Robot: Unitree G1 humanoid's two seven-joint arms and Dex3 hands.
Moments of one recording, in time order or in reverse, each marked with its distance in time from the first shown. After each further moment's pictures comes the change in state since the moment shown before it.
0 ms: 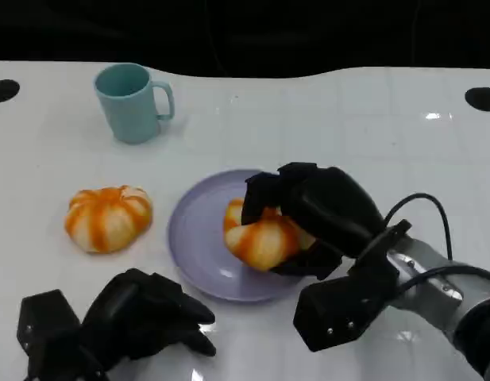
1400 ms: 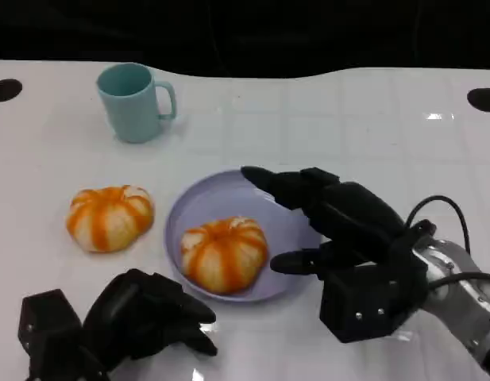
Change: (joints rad) left arm 0.000 -0.007 0.003 0.000 -0.005 0.012 0.000; right arm 0.160 -0.089 -0.093 -0.318 0.207 0.156 0.448
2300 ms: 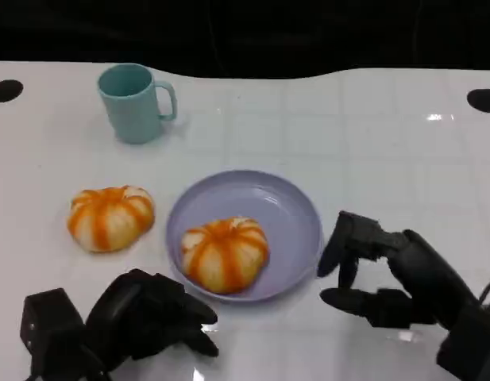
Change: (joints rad) left arm -0.001 0.000 -0.004 -0.004 0.004 0.008 -0.001; right arm 0.417 0.000 -0.219 -0.300 0.500 -0.074 0.223
